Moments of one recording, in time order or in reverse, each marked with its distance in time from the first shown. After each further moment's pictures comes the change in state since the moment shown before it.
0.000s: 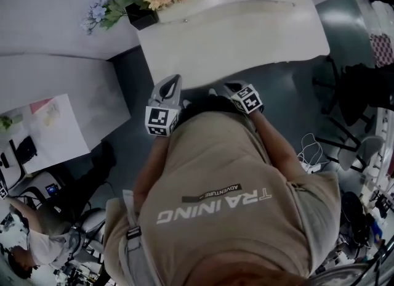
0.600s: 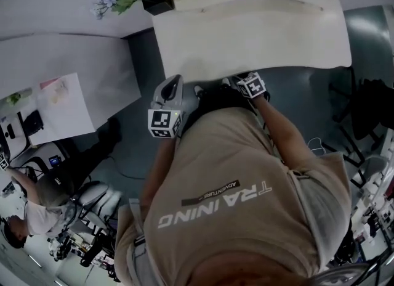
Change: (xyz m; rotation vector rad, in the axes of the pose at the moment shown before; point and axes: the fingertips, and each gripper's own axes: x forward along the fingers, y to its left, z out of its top) left arm -0.018 0.023 -0.014 -0.090 0.077 0.195; right arm 0.073 -0.044 -0.026 0.065 0.180 0.073
